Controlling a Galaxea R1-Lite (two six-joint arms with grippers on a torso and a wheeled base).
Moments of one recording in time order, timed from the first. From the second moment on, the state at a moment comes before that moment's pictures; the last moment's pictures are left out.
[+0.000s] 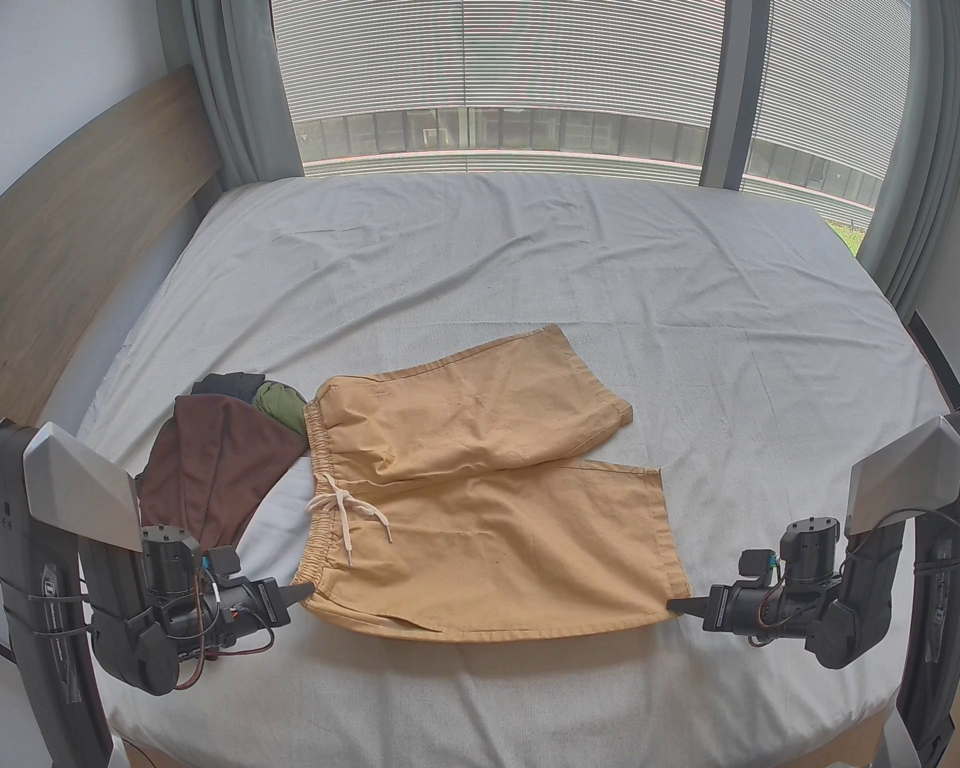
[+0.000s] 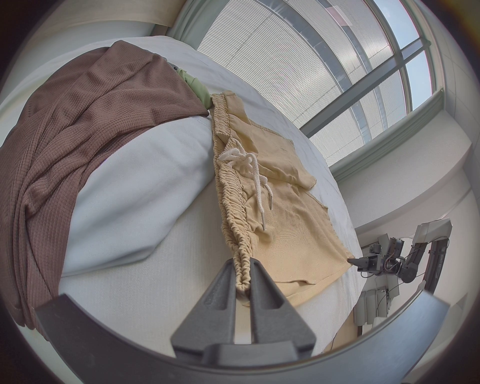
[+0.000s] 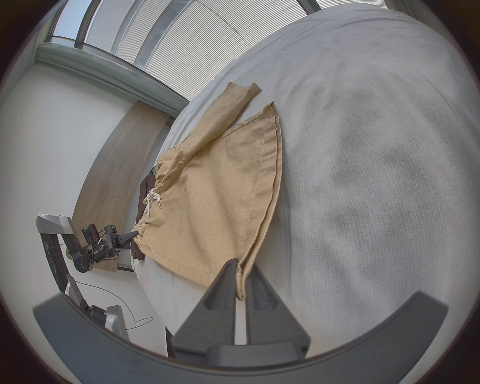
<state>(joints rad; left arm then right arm) -0.05 2.34 -0.23 -1.54 -0.50 -0.41 0.15 2.36 -0.28 -1.42 0.54 0.43</state>
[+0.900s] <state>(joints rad) -0.04 2.37 -0.21 -1.54 -0.49 -0.36 0.15 2.36 -0.24 -1.43 0.54 0.41</state>
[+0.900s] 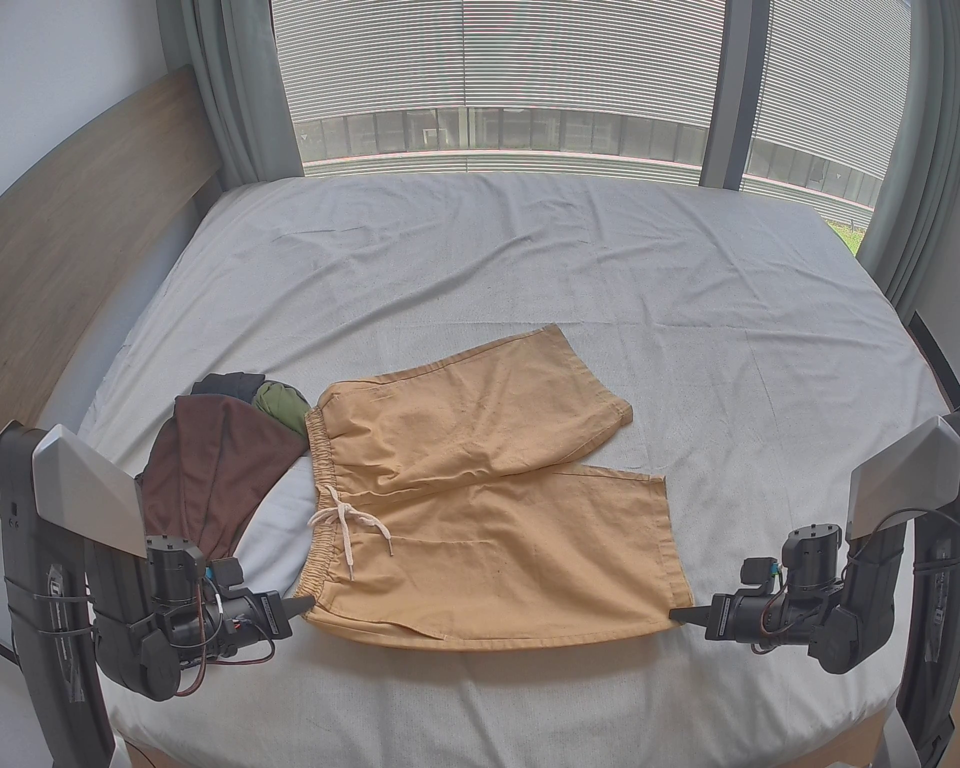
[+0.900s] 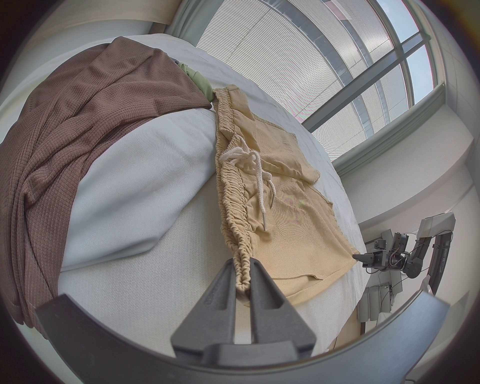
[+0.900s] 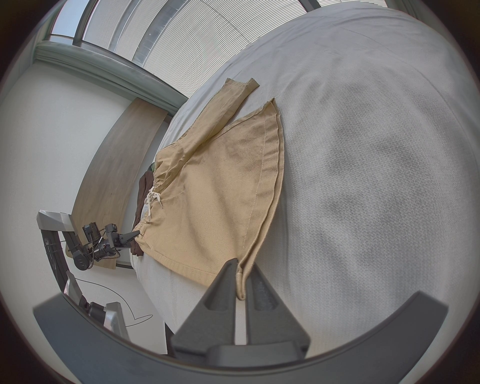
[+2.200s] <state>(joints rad) -0.07 2.18 -0.09 -1.54 -0.49 -0.37 0.14 2.23 -0.12 -1.54 0.54 0.40</state>
